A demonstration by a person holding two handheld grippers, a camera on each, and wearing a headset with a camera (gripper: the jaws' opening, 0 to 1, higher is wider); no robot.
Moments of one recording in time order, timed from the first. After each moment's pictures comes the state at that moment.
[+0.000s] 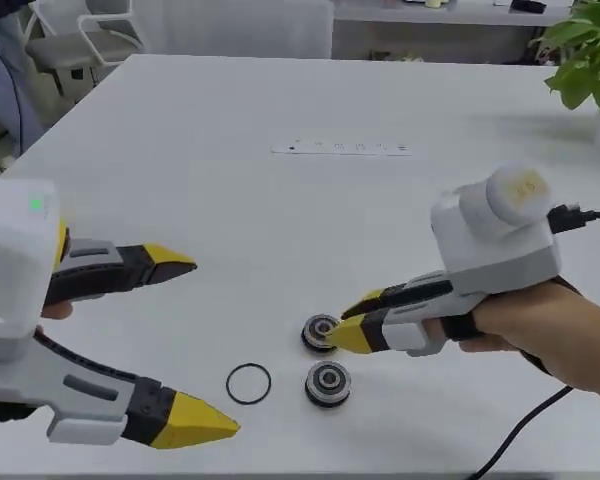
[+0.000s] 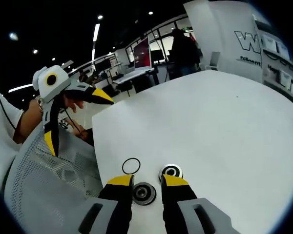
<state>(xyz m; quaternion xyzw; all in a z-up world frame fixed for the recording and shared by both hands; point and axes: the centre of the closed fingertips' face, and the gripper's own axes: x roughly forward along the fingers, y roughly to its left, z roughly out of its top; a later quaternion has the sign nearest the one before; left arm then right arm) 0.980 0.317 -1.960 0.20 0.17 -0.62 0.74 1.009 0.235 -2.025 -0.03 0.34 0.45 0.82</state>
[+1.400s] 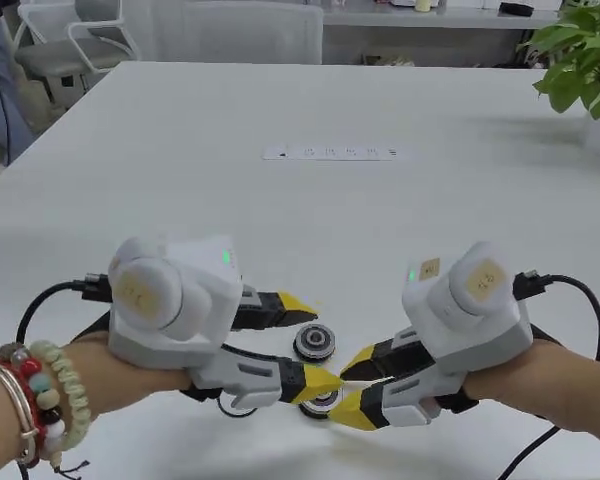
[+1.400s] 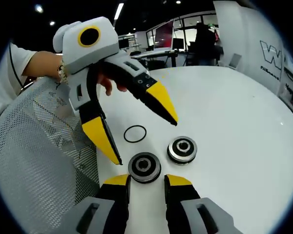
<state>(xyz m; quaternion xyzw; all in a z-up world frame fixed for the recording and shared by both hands) 1.003 0.232 -2.035 0.20 0.16 -0.65 0.72 0.986 0.232 -2.079 -0.13 0.35 0.50 0.78</state>
